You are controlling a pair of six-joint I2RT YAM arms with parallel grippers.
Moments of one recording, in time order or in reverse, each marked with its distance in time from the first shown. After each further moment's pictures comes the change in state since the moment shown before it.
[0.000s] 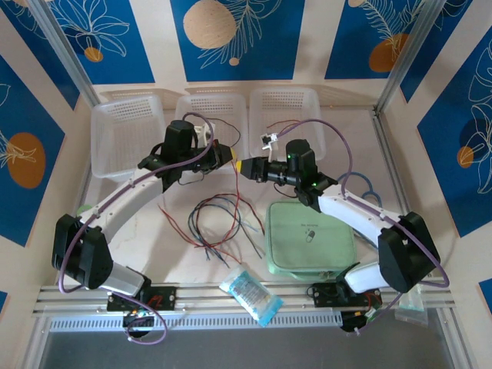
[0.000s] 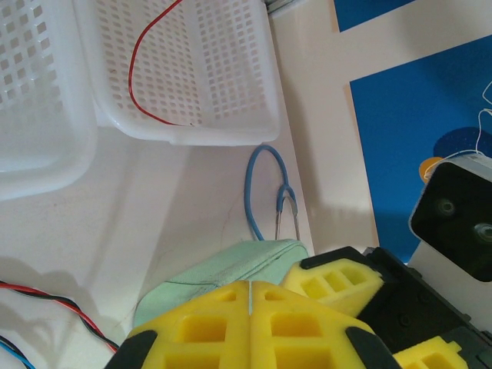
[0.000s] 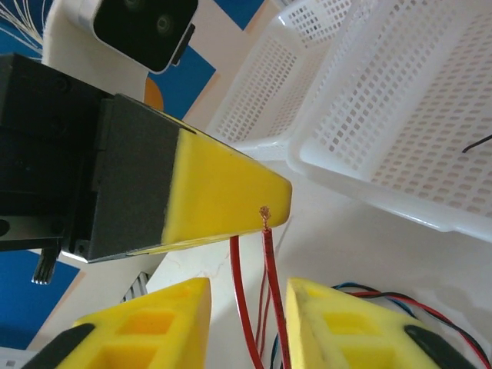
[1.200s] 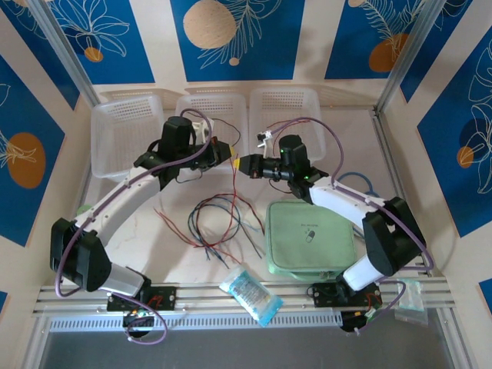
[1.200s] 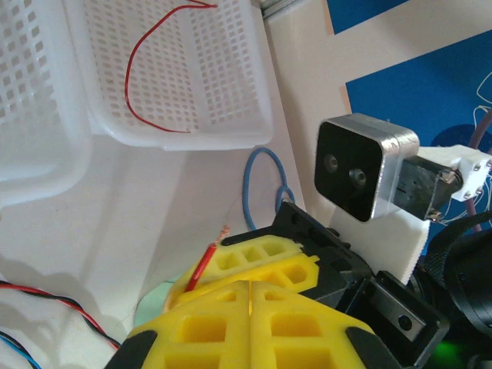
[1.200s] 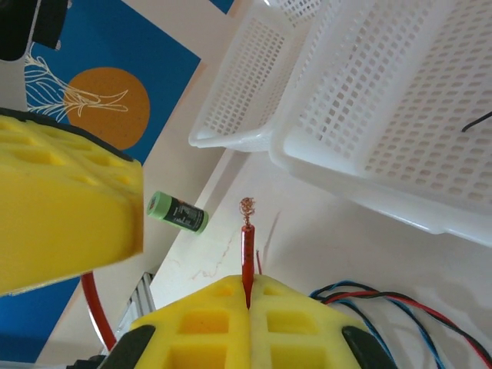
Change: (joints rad) left arm 0.001 -0.019 0.066 -0.087 -0.014 0.043; right arm -0.023 0.105 0.063 -0.002 -0.025 0.039
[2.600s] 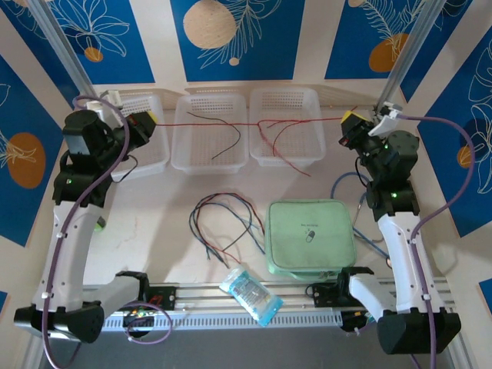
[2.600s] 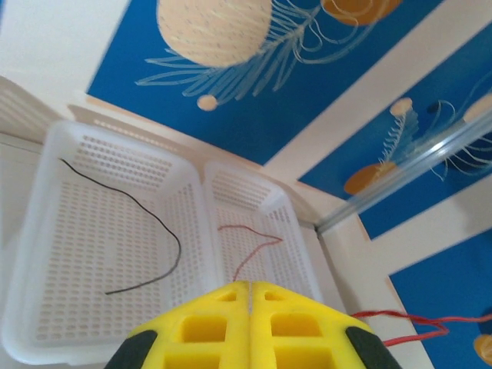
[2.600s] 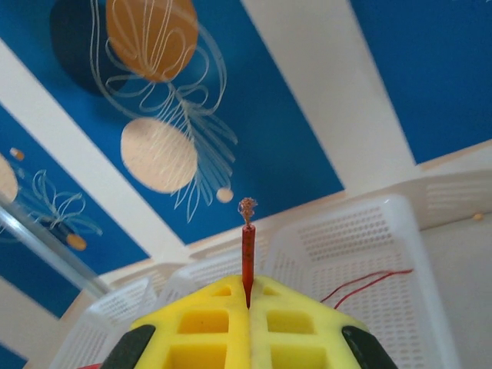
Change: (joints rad) left arm 0.398 -0.386 0.116 -0.186 -0.208 0.160; right arm -0.576 -0.578 0.065 -0.315 0.338 -0.137
